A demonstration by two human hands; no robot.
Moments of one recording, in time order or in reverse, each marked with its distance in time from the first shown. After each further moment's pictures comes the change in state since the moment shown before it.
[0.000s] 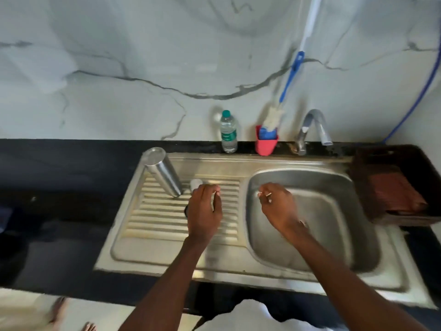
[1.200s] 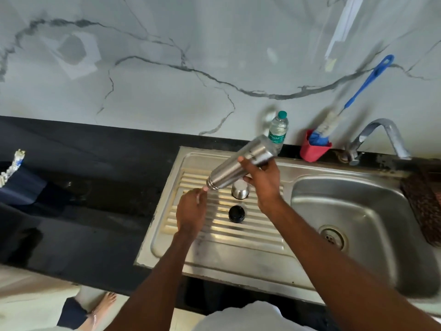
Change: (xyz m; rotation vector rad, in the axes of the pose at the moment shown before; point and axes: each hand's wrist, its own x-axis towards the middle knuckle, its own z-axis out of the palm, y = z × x) left_hand 0.017 -0.168 -0.078 0.005 -0.124 -0.478; right_hand 0.047 -0.183 0.105 1.096 0.015 0.268
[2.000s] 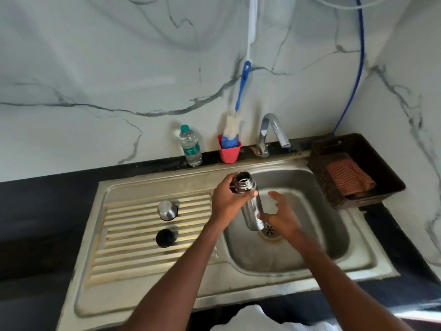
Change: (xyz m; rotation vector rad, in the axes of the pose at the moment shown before) left_hand -0.057 0.256 0.182 -0.456 -0.530 0.152; right_hand -0.008 0.015 -0.300 -0.722 0.204 0.172
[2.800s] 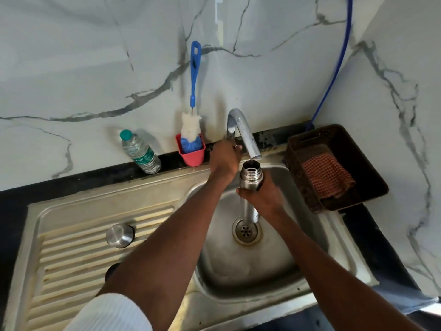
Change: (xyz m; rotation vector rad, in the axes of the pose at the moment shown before) left_hand 0.185 0.030 0.115 0.545 -0.041 0.048; right_hand 0.096 -0.025 -0.042 0.022 0.141 0.053
